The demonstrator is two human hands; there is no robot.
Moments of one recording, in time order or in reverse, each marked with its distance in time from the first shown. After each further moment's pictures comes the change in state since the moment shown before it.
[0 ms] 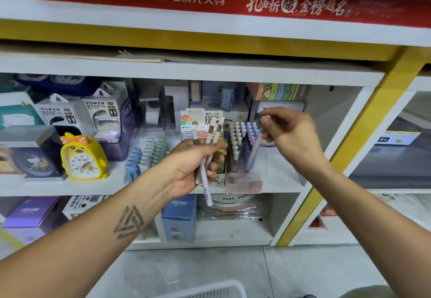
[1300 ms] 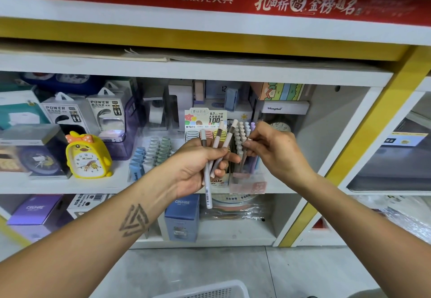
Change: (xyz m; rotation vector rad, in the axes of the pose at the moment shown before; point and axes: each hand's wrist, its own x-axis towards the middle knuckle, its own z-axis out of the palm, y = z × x) left_hand -0.001 -0.001 0.001 -0.016 -0.096 0.028; right_hand -0.016 0.017 0.025 -0.246 -0.217 -0.282
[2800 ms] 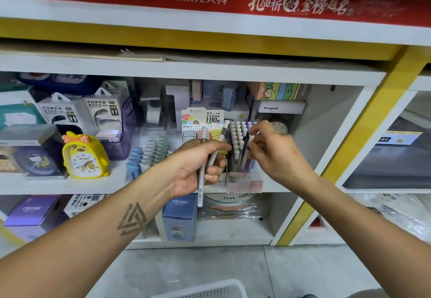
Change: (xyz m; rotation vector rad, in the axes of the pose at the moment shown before) left_hand 0.005 -0.002 -0.001 0.085 0.006 -0.091; right_hand -0.009 -0.005 -0.009 -0.131 -0.072 0.046
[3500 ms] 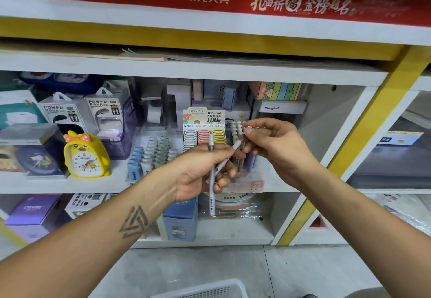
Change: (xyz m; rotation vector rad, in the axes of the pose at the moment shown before) left_hand -0.005 -0.006 0.003 0.157 -0.138 -0.030; right_hand 0.013 -0.022 -0.003 0.951 0.057 0.395
